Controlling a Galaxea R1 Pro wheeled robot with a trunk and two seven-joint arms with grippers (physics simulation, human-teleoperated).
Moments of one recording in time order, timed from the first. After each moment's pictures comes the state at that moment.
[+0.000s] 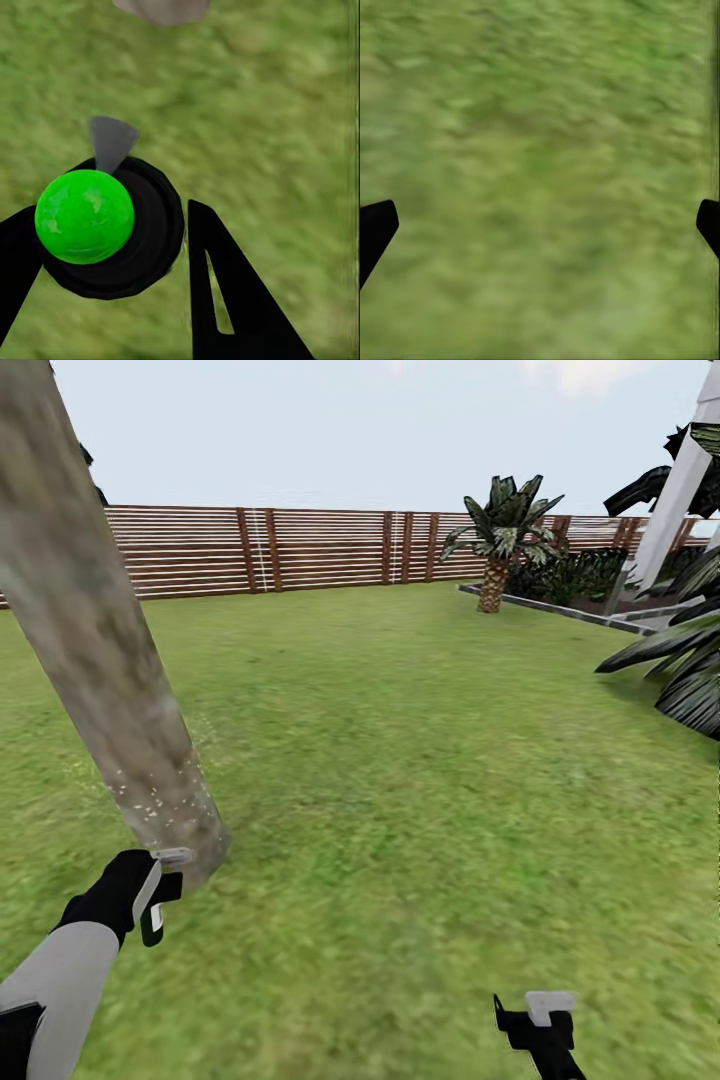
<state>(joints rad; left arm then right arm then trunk) -0.83 0.19 0.25 -0.54 -0.12 0.76 0.07 -0.43 -0.08 -0.24 -0.18 0.28 -0.47 -0.06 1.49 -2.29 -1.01</state>
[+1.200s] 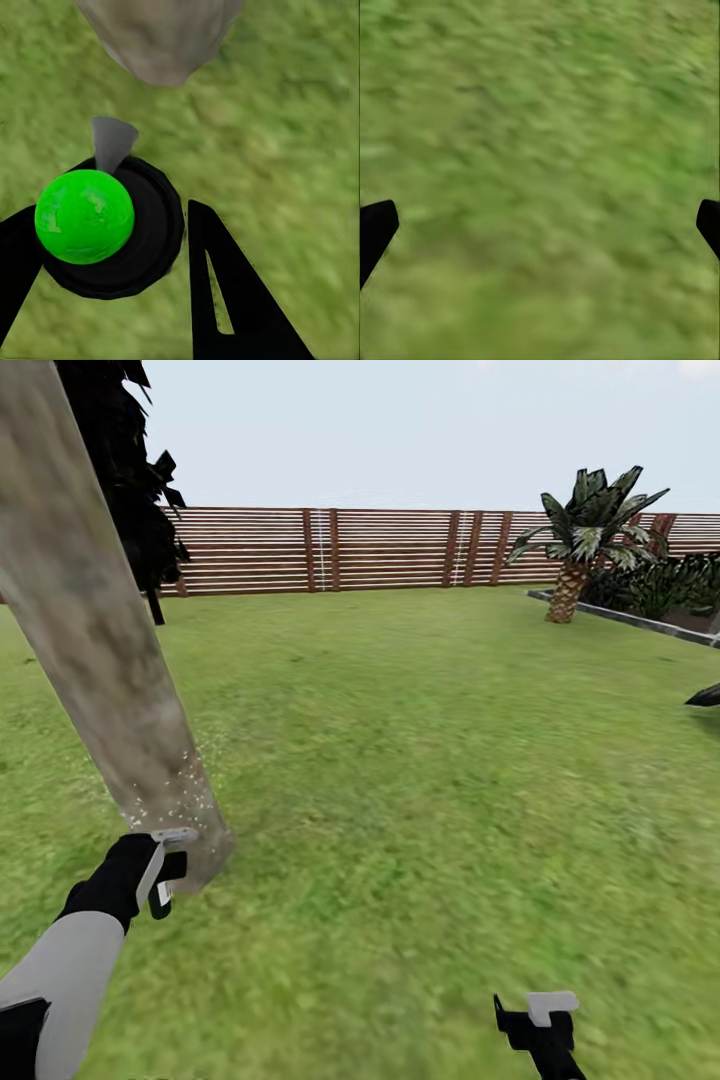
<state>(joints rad) -0.85 0.18 0.25 -0.62 -0.11 0.76 0.07 -0.43 -0.08 -0.24 -0.18 0.28 -0.47 -0.06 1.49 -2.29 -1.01</state>
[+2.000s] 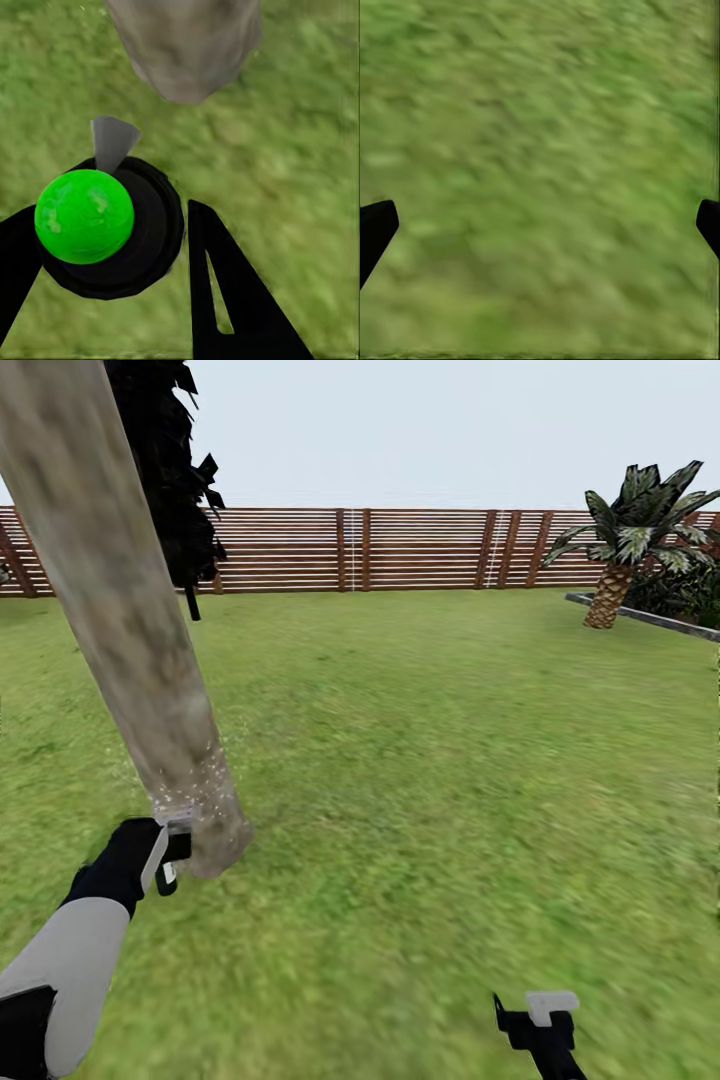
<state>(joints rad) -0.88 0.16 0.25 -0.66 -0.12 0.76 0.07 -0.43 -0.08 -0.24 -0.18 0.28 -0.47 -0.06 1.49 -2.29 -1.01</state>
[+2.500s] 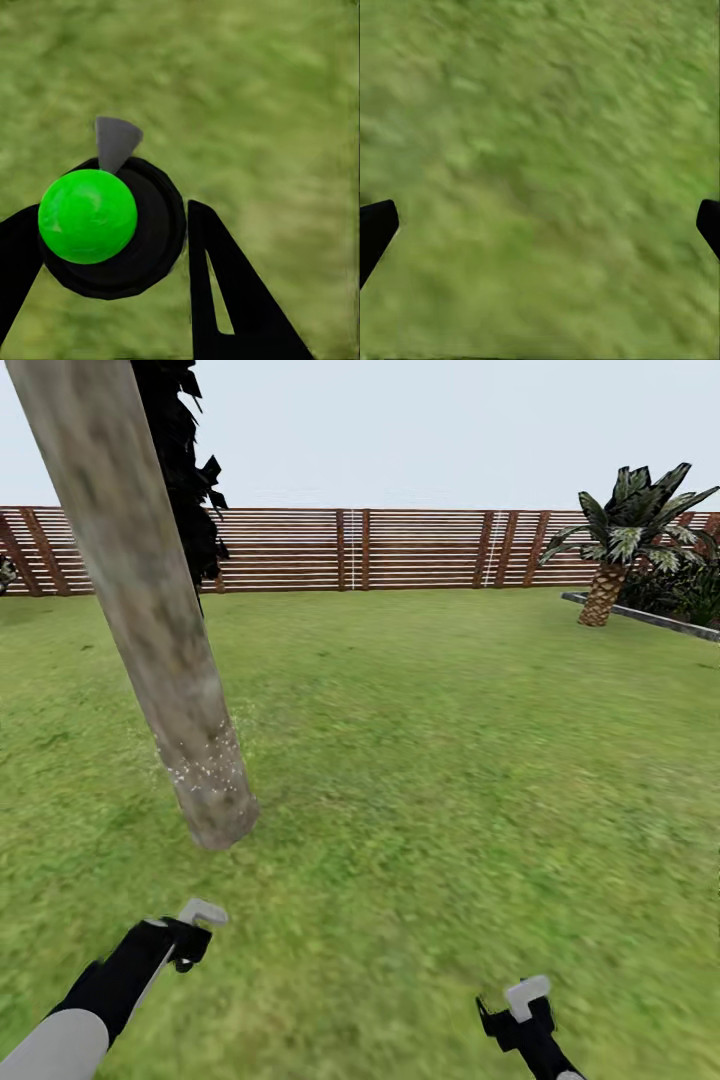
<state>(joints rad) -0.59 0.19 -0.02 -0.62 -0.28 0.45 -0.23 -0.43 -0.08 -0.14 -0.21 0.43 -0.47 0.00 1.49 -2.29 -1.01</state>
